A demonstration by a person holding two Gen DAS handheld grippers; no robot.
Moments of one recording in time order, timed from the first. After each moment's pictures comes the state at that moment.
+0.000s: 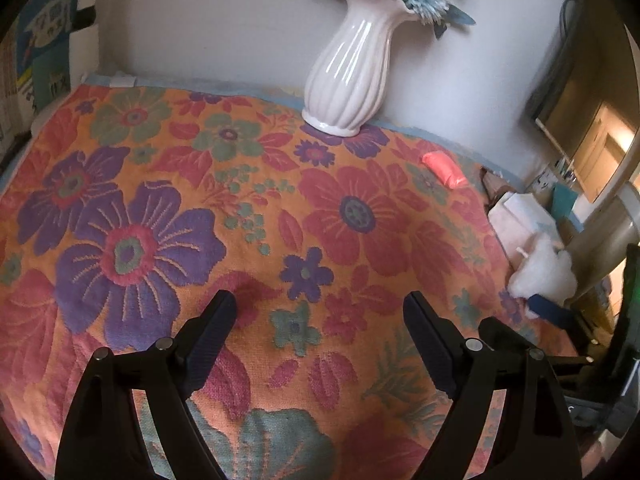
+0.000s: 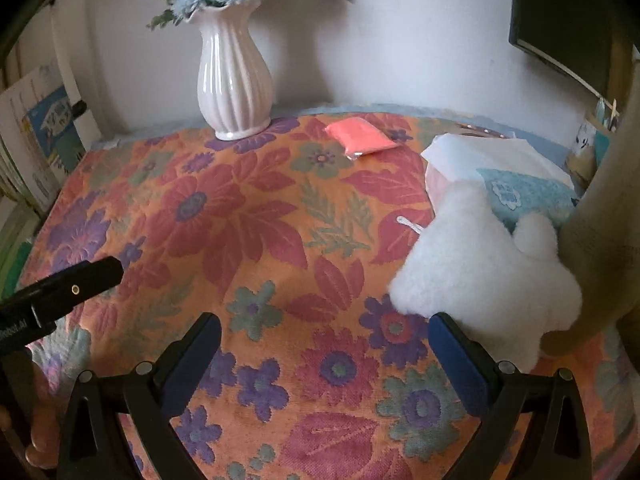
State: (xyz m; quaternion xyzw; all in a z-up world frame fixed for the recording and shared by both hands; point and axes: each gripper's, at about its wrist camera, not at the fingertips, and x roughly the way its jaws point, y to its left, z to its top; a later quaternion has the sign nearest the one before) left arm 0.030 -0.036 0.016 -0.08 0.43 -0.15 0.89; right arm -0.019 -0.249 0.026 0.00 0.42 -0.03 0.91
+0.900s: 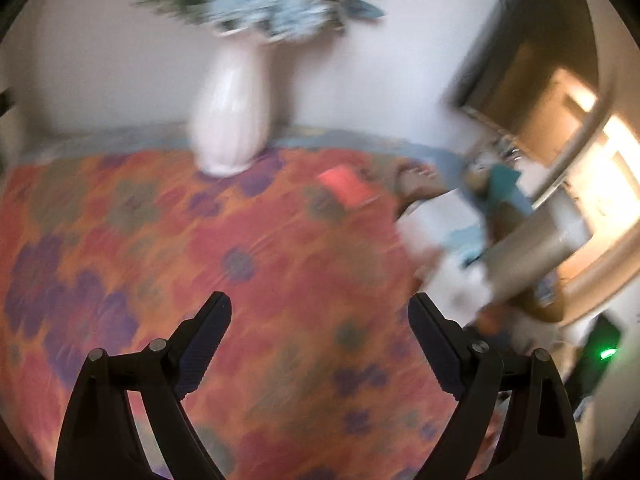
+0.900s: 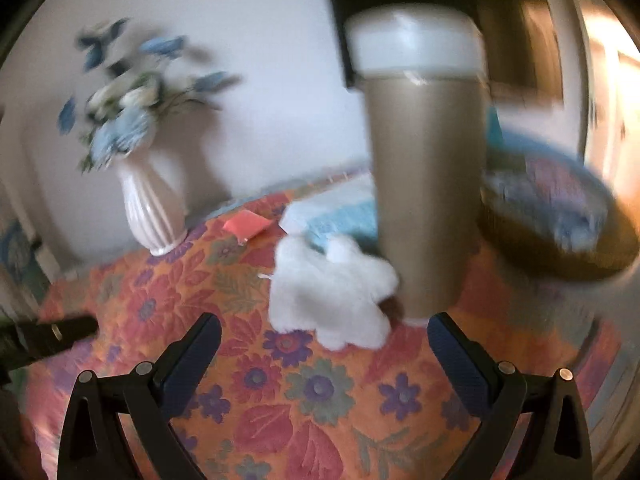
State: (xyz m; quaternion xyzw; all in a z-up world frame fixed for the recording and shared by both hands) left arm 0.063 -0.099 0.098 -0.05 0.46 -0.26 0.85; right arm -0.096 -0.319 0.063 0.20 0.31 -0.17 0.91
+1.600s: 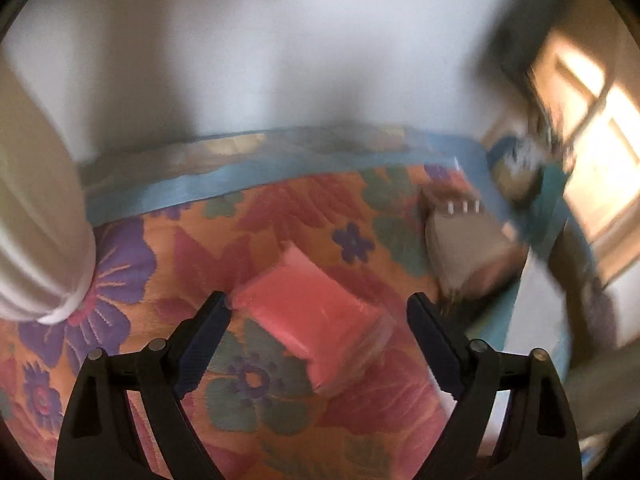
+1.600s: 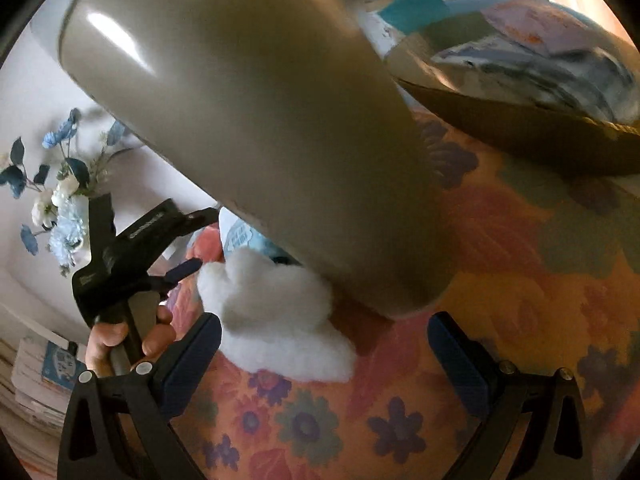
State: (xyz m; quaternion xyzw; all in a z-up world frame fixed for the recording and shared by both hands) left arm 0.200 -0.242 0.013 0.03 0.47 -0.30 0.83; right arm -0.072 -0.376 0.031 0.34 0.32 -0.17 0.87
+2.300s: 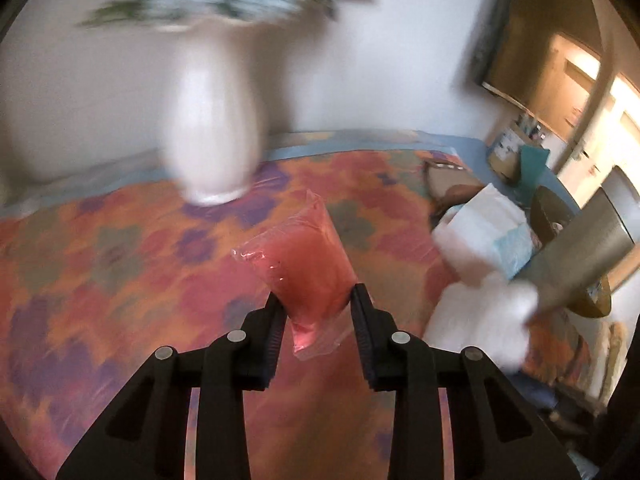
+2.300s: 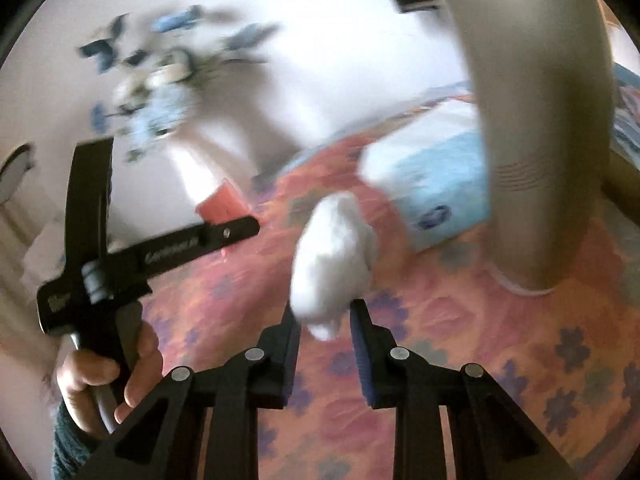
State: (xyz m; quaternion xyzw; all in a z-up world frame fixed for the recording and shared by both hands) left arm 0.075 -0.097 0.067 0.02 0.43 -0.23 0.87; right arm -0.083 -0.300 0.063 0.24 0.34 0.01 0.91
